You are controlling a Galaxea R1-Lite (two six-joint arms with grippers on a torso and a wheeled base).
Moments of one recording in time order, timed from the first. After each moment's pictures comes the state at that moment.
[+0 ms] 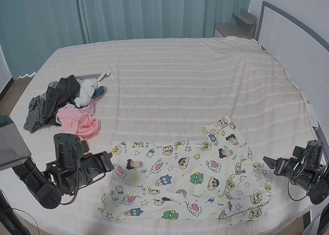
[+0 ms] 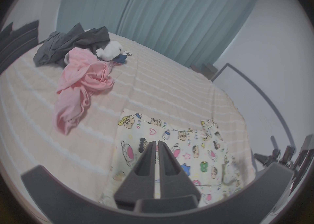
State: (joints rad) left arm -0.39 1.88 -0.34 -1.10 0.10 -0.56; right arm 0.05 1.84 -0.02 -1.36 -0.01 0.29
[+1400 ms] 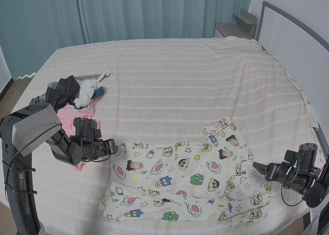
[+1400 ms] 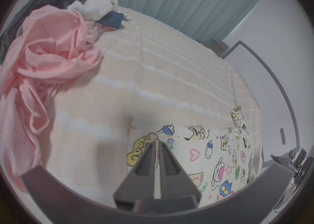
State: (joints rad) left arm -0.13 2.33 -0.99 -0.66 -0.26 -0.36; right arm 0.17 1.87 -0.02 -1.36 -0.01 0.34
